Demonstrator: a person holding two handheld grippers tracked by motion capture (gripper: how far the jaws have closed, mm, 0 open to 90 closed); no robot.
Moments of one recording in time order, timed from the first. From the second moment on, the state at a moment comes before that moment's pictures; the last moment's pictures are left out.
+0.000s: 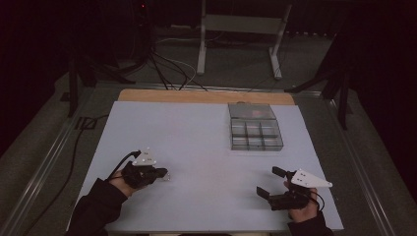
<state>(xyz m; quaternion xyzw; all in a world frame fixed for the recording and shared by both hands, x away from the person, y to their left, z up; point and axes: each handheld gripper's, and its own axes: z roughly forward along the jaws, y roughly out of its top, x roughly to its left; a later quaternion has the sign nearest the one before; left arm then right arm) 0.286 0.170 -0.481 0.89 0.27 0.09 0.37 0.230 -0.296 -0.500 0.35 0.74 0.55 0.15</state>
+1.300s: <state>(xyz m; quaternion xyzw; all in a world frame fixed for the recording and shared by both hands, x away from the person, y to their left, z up) 0.338 0.071 -0.452 0.90 0.18 0.06 0.40 0.230 -0.295 -0.501 0.34 0.74 0.55 0.14</state>
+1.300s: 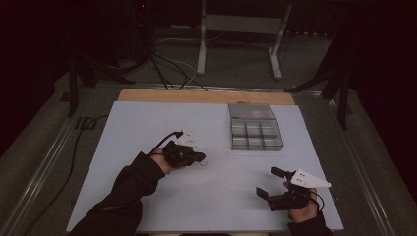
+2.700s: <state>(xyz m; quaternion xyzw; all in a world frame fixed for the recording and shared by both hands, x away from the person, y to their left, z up) 0.392 -0.031 -0.430 0.87 0.17 0.04 0.46 0.229 -0.298 -0.500 0.34 0.74 0.56 0.14</state>
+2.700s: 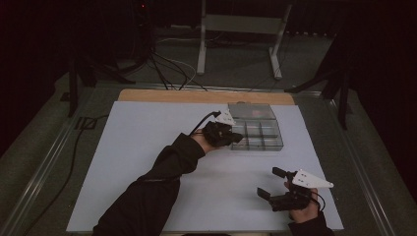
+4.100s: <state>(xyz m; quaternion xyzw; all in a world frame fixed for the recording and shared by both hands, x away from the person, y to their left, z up) 0.442 -0.107 -0.454 0.85 0.23 0.06 0.46 0.227 -0.301 -0.499 0.34 0.74 0.57 0.13</state>
